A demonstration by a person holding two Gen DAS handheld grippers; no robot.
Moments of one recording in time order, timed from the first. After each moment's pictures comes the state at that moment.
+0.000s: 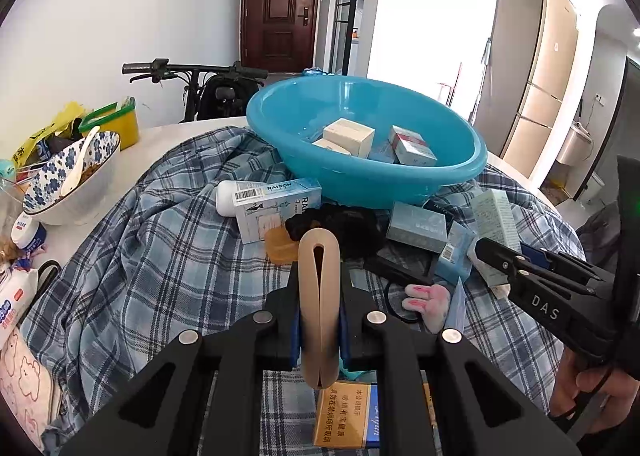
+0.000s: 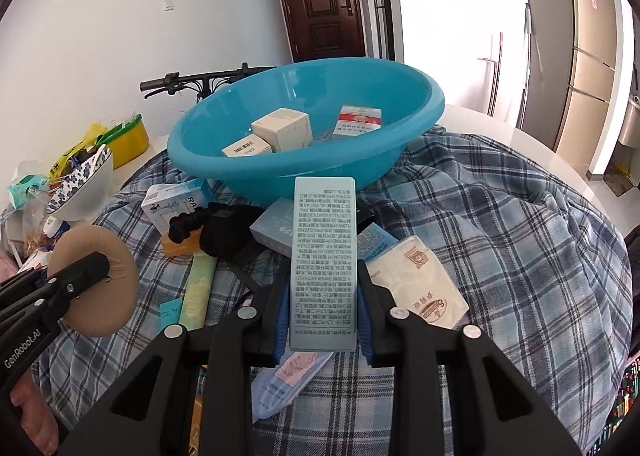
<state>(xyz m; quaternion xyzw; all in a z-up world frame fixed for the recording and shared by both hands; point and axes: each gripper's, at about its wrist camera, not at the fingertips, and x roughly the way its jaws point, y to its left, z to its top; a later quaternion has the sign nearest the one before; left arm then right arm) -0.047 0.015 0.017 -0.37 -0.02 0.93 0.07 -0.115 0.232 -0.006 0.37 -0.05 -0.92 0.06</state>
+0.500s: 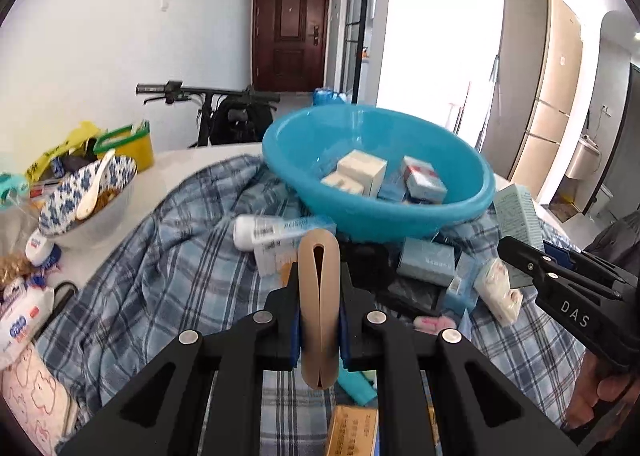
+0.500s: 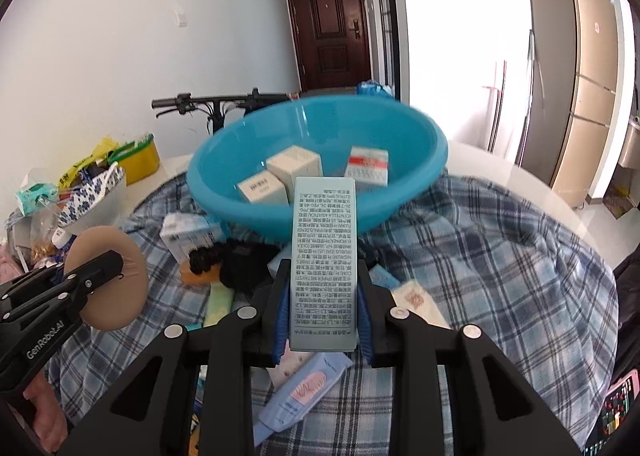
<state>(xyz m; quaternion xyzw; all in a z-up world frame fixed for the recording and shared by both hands) -0.049 0.011 0.044 -0.33 -0.02 0.94 0.05 -0.112 0.223 0.031 0.33 -0.03 -0.94 0.06</state>
